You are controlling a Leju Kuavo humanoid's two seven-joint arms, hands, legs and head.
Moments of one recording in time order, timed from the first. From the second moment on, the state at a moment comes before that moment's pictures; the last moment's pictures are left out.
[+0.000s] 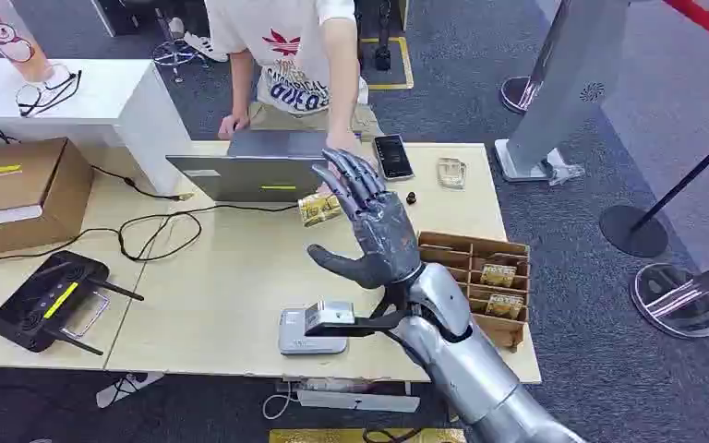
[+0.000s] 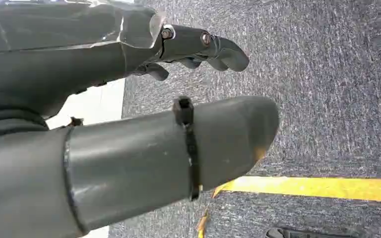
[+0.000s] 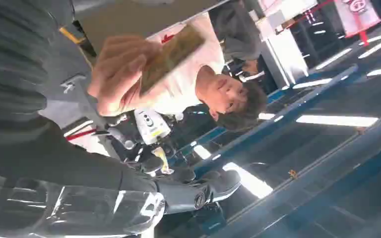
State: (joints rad) left arm -0.11 -0.14 0.99 -0.17 -1.29 0.35 0.06; right arm -0.49 0.06 0.59 -1.19 0.73 -0.48 -0.47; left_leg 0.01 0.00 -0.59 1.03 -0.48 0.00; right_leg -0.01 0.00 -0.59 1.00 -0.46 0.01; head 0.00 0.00
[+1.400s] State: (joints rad) left arm -0.09 -0.12 1.01 -0.17 -1.27 0.34 0.03; right arm -0.57 0.05 0.59 -1.06 0.70 -0.51 -0.49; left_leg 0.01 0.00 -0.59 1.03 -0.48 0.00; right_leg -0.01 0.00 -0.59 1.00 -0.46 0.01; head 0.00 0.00
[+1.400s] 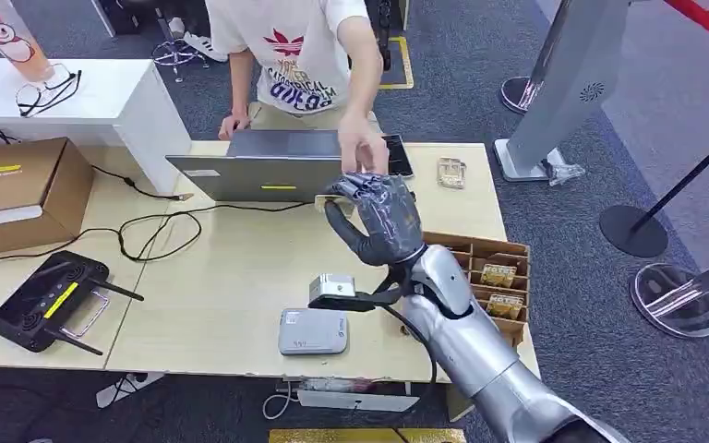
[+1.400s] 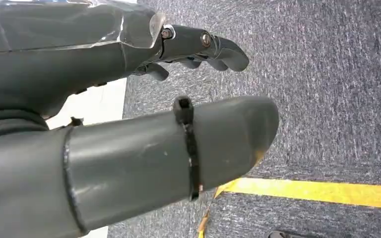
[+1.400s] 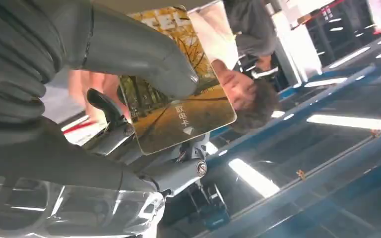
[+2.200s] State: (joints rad) left arm -0.09 -0.11 1.03 -0.17 -1.26 0.32 0.02; right arm -0.54 0.05 0.57 -1.13 -0.05 0.20 -0.52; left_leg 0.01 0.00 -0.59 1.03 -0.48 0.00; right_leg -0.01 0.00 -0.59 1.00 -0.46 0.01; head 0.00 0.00
